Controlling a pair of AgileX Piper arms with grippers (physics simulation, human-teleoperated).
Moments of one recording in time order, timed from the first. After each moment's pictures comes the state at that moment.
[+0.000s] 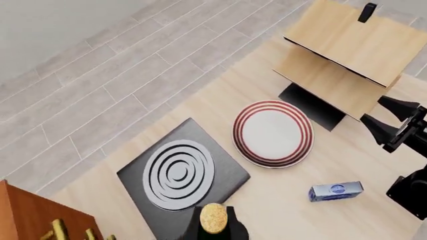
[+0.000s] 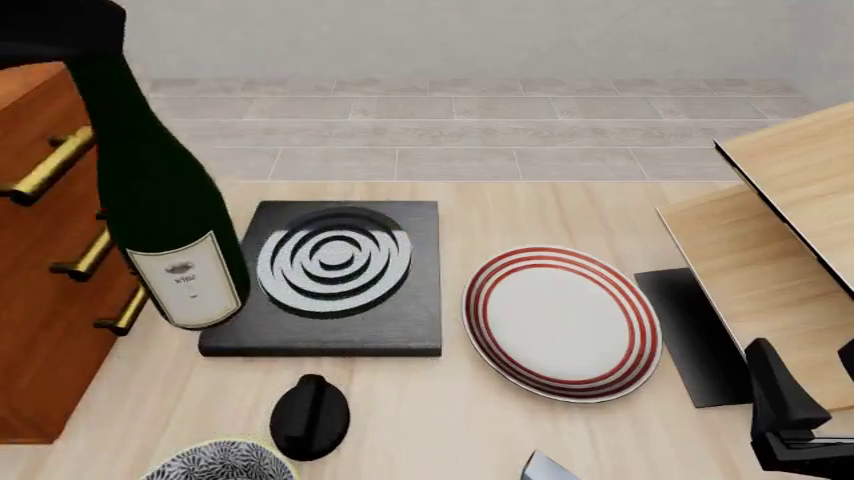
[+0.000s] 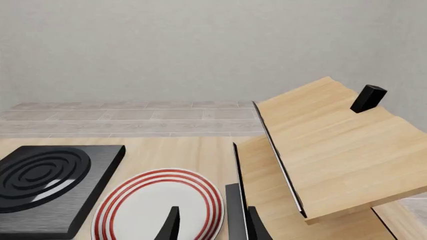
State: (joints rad) left arm -0.63 0.99 -1.63 1.17 0.16; right arm 0.00 0.06 0.00 -0.05 0.01
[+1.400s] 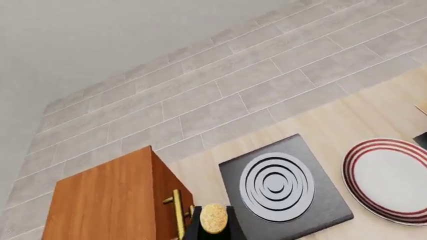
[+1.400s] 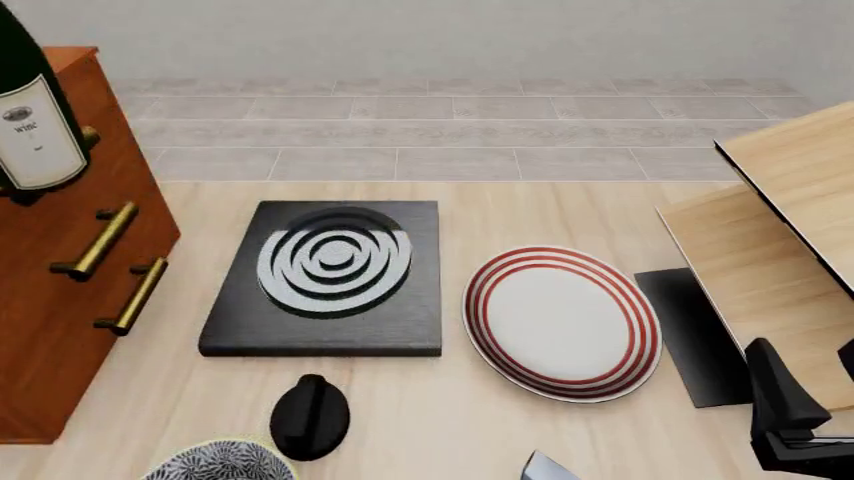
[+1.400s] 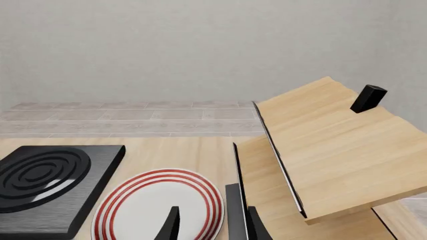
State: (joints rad) left arm -0.15 1.13 -1.94 1.22 0.31; right arm 0.00 0.06 0.00 -0.05 0.01
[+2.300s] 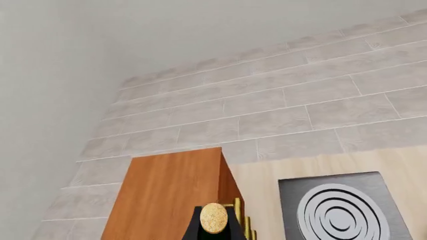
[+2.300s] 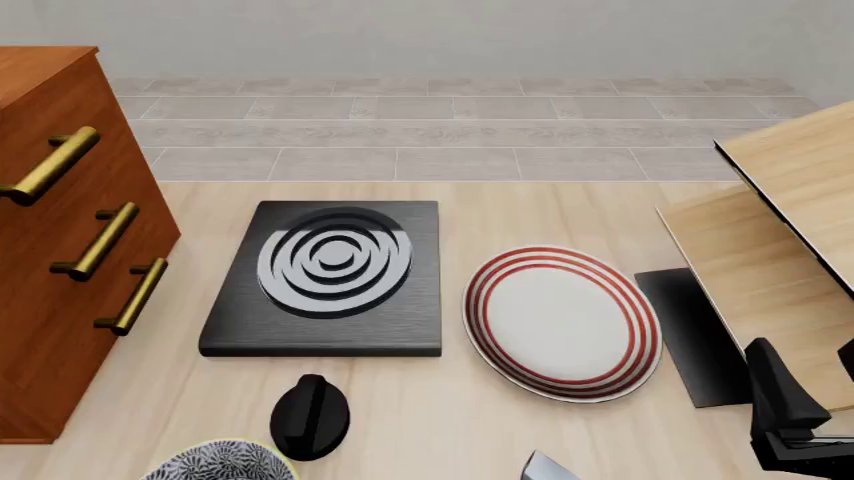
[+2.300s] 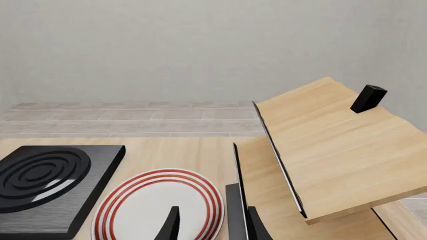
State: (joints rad) left arm 0.16 1.29 -2.19 1.22 0.31; right arm 0.00 0.06 0.00 -0.05 0.01
